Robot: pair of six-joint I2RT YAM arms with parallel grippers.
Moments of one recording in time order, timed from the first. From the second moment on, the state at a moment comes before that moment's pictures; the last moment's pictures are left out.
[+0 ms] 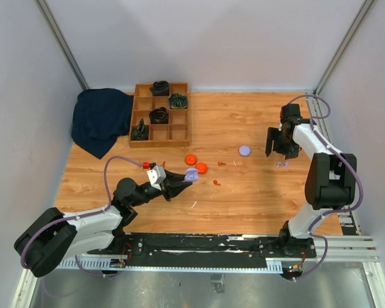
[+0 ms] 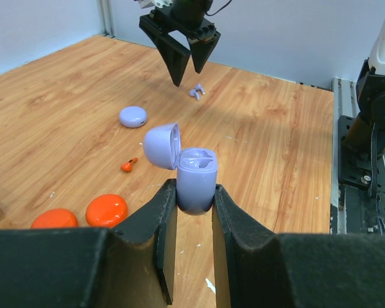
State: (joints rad) left arm -0.70 1.05 0.10 1.11 0.45 -0.12; right arm -0.01 1.69 1.21 -0.73 0.03 0.15
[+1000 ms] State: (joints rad) left arm -0.70 1.05 0.10 1.11 0.45 -0.12; right arm -0.01 1.83 1.23 -0.71 0.11 0.36
